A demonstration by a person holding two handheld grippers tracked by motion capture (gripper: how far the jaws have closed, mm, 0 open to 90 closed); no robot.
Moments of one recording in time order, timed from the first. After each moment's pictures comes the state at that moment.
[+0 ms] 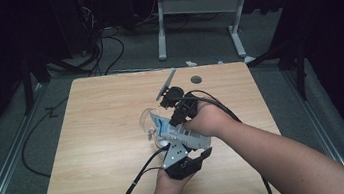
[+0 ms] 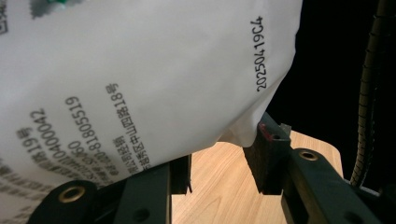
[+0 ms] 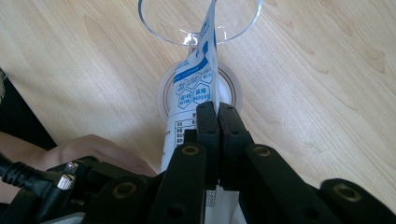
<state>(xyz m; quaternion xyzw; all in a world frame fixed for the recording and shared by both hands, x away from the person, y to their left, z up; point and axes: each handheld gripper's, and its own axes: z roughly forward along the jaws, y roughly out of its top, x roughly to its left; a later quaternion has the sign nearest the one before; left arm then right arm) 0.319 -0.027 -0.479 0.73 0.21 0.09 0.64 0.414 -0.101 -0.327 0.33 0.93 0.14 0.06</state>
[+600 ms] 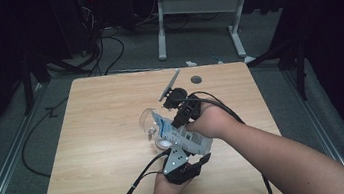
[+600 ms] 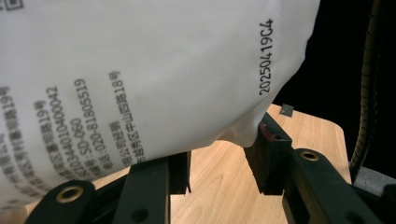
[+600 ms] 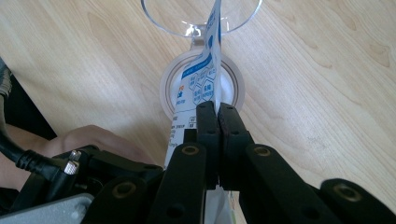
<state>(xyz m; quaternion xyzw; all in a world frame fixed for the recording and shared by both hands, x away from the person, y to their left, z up) 0.312 -0.023 -0.492 0.75 0.20 0.10 0.62 0.409 -0.108 -0.327 0.33 0.93 0.14 0.05</state>
